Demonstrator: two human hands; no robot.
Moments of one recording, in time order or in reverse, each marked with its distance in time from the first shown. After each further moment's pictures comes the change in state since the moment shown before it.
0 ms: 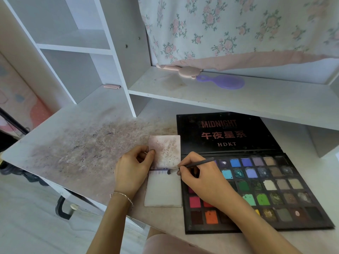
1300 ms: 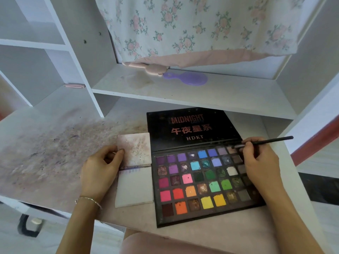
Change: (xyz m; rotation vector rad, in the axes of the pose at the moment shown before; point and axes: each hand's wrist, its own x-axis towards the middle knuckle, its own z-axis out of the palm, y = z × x) left_hand -0.001 -0.002 0.000 -0.004 0.000 0.074; right_hand -0.056 0.058 -0.115 -0.215 0.767 0.226
